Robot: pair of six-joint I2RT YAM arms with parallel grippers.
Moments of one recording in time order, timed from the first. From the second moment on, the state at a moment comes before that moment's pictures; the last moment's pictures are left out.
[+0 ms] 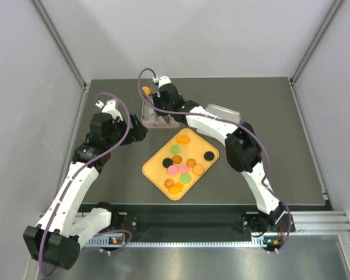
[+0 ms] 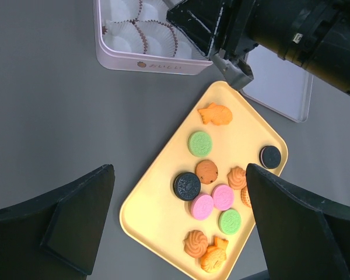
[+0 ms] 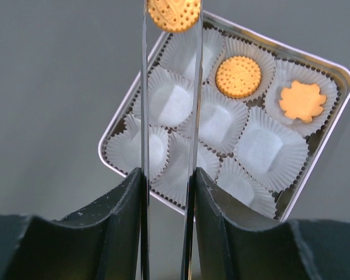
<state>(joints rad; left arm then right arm) -0.24 0.96 0.92 -0.45 0.11 -0.45 0.78 2.29 2.02 -0.24 0.15 0.24</state>
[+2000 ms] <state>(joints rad) -0.24 0.96 0.92 -0.45 0.11 -0.45 0.77 2.23 1.94 -0.23 0.16 0.27</state>
